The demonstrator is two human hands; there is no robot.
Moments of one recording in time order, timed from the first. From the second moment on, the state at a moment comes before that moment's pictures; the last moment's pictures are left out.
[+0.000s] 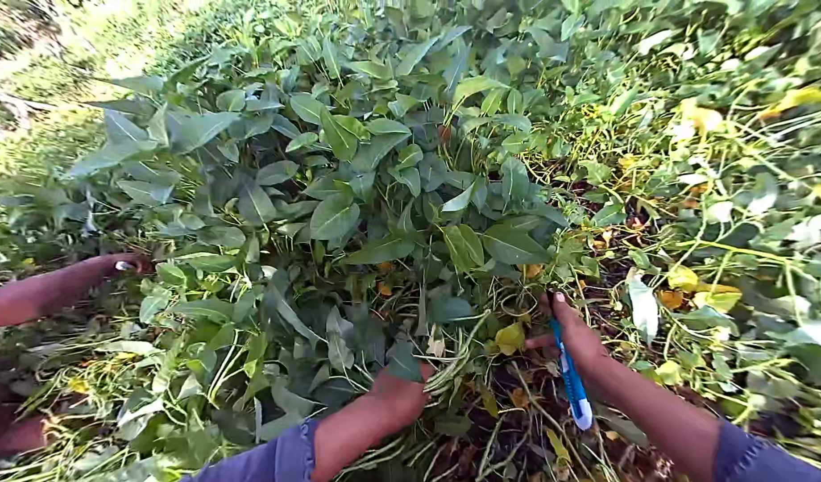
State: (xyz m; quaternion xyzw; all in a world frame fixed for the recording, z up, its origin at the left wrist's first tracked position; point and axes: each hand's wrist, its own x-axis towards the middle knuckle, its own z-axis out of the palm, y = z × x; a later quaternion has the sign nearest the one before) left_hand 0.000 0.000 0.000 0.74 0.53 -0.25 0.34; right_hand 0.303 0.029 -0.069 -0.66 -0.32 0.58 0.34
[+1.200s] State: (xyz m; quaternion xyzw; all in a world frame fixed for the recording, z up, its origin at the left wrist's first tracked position) left_hand -0.027 0.034 0.057 0.69 0.57 -0.20 0.40; right_hand 0.294 0.050 -0.054 -0.42 -0.45 0.77 0.16
